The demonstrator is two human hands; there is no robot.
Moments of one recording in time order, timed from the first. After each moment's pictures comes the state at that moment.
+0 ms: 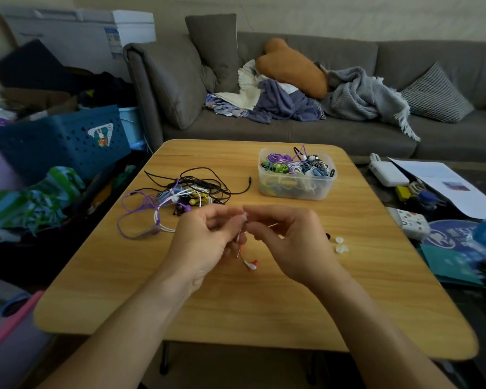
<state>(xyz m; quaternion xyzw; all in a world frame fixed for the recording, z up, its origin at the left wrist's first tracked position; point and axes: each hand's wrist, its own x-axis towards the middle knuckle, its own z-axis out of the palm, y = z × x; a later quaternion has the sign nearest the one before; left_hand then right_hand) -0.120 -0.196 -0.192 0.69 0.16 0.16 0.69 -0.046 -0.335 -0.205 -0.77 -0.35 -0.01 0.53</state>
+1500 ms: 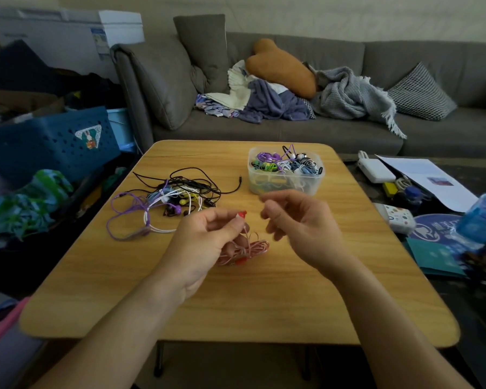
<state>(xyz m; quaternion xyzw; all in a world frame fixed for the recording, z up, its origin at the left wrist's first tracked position) -0.119 -0.204 -0.196 0.65 0.13 0.12 0.74 -0.037 -0.360 -0.190 -0.74 -0.27 0.05 0.61</state>
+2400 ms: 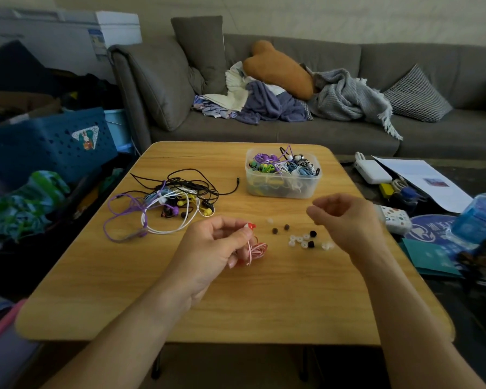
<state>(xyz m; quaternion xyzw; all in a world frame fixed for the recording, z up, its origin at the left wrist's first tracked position) -0.121 -0.217 -0.197 0.65 0.12 0.10 0.74 -0.004 -0.407 -0.189 -0.84 -0.04 -0.02 0.53</state>
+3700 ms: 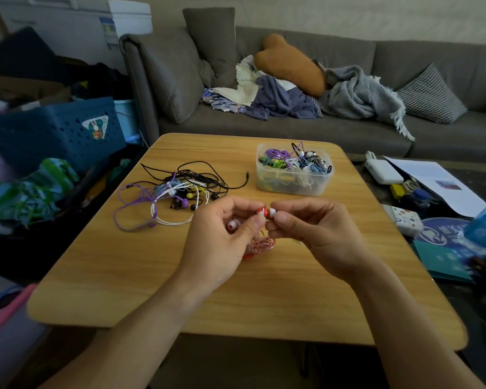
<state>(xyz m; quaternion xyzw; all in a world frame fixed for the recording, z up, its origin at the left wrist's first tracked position) -0.122 -0.214 -0.200 0.74 0.02 0.26 0.62 -0.037 -0.371 -0.192 -0.60 -0.26 0.19 0.73</state>
